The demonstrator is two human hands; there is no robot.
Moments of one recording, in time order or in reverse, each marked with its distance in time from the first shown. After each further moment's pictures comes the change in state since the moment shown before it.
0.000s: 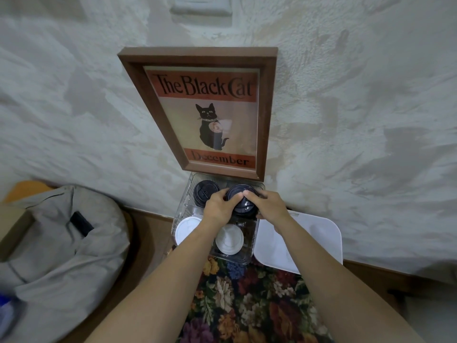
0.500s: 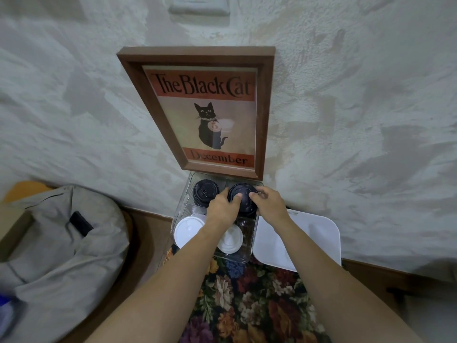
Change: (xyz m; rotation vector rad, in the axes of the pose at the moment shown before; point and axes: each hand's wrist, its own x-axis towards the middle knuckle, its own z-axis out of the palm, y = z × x) left_hand -0.001 0.002 0.015 0.282 0.058 -0.021; right_hand 0.007 0.014 0.001 -0.105 0.100 -0.086
